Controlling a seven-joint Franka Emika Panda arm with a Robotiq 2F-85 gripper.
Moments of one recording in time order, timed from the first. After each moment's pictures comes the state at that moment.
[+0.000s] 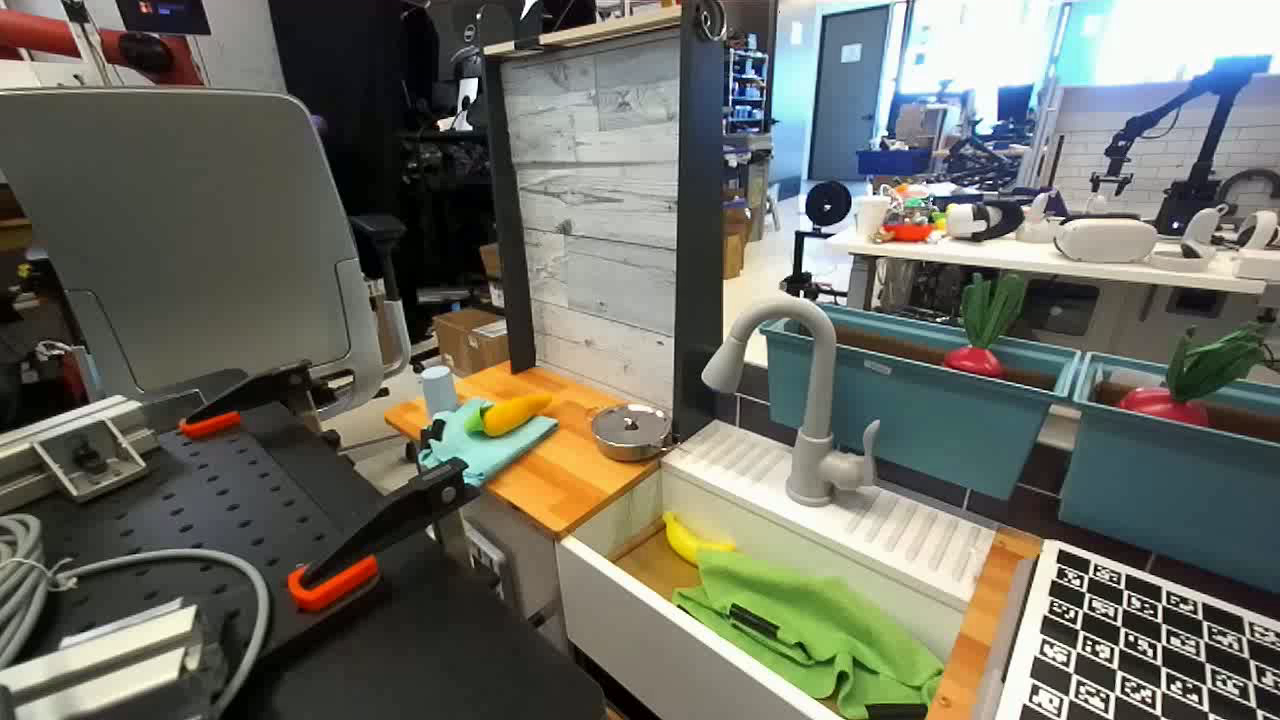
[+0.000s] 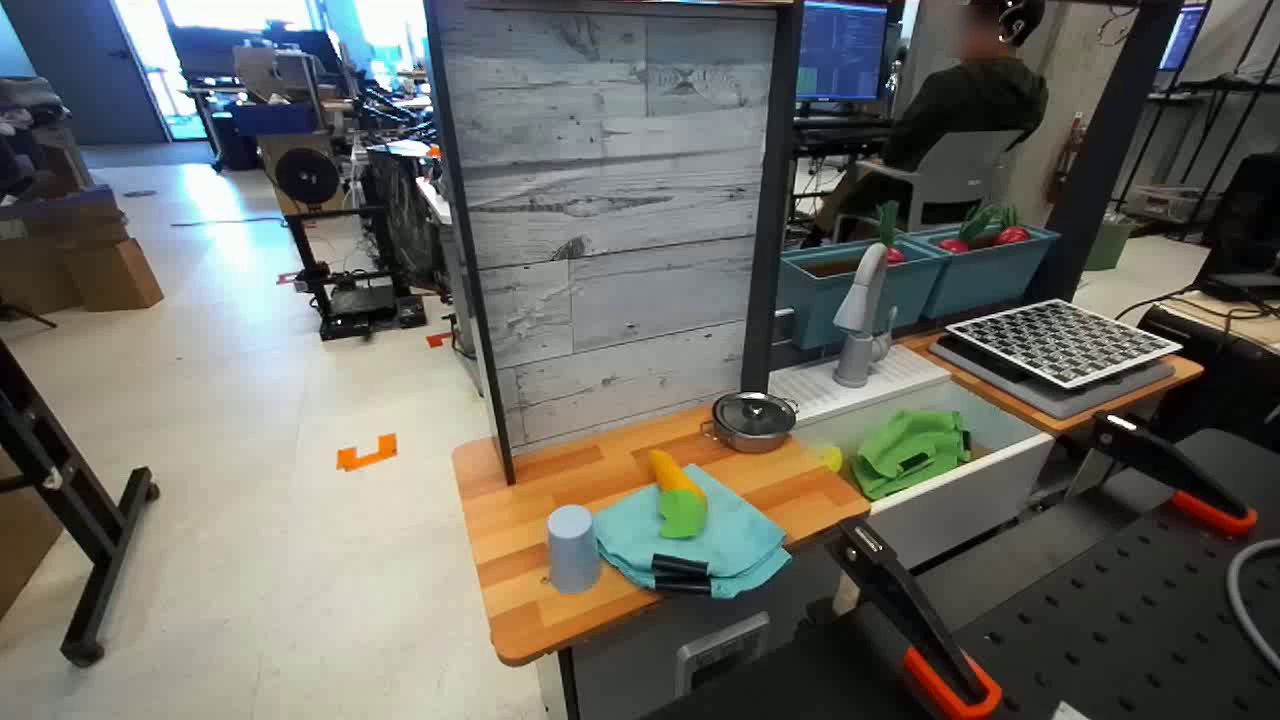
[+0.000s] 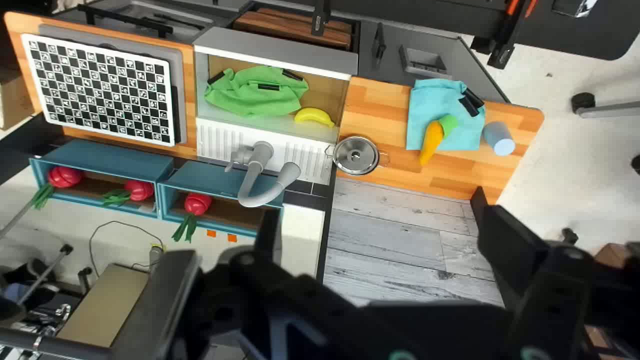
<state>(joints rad) -0.01 -1.03 -0.07 -2.63 -0.14 1.92 -0.25</state>
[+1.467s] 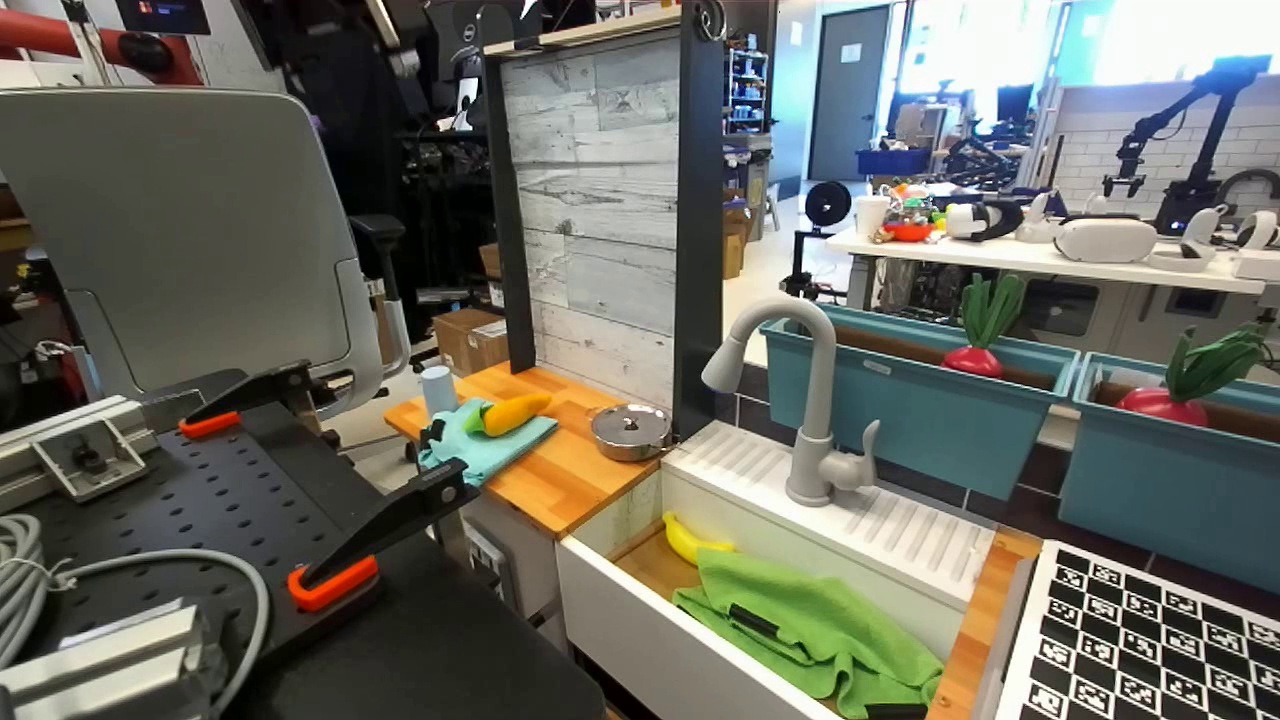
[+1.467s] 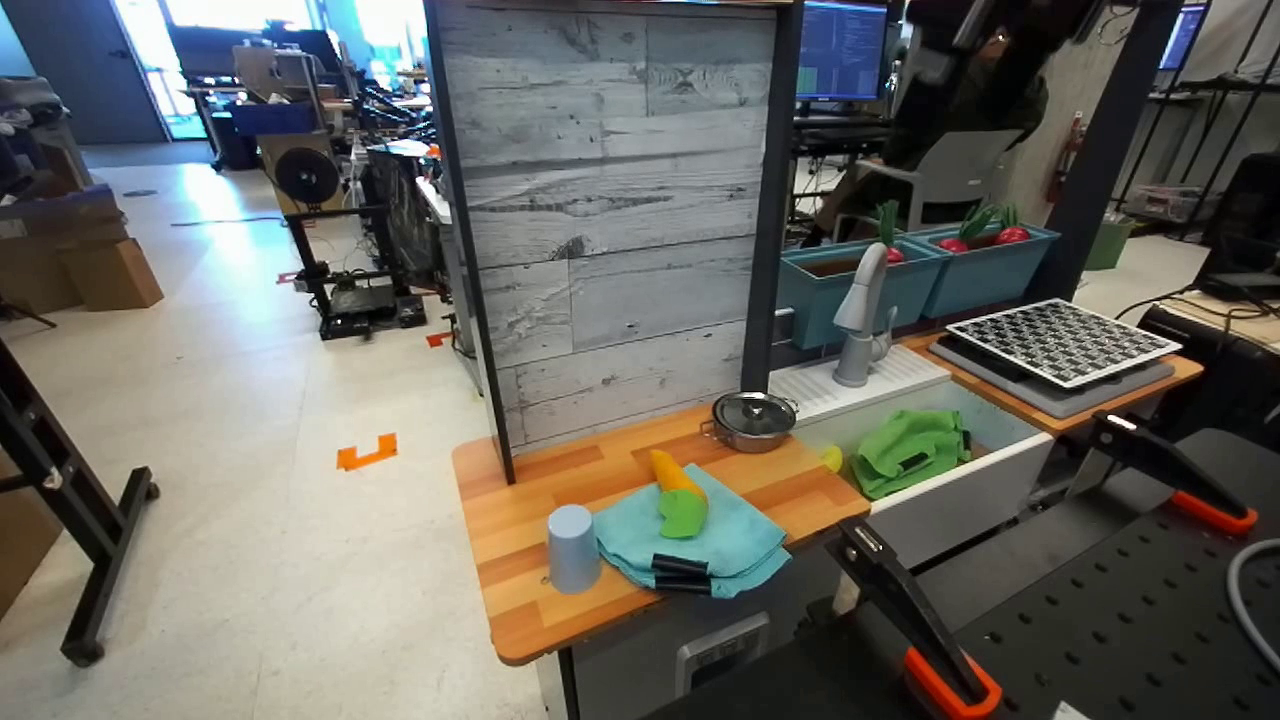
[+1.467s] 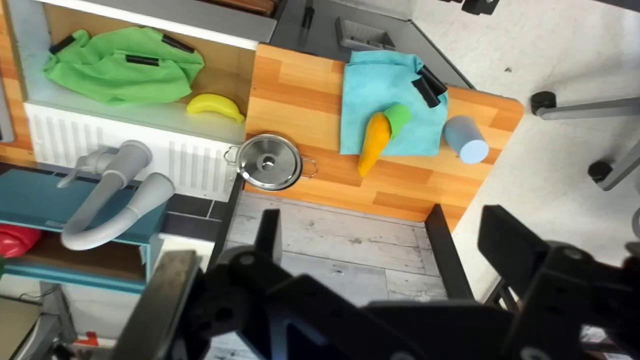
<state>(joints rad) 0.14 -0.37 -0.02 -2.79 -0.01 2.69 -0.15</state>
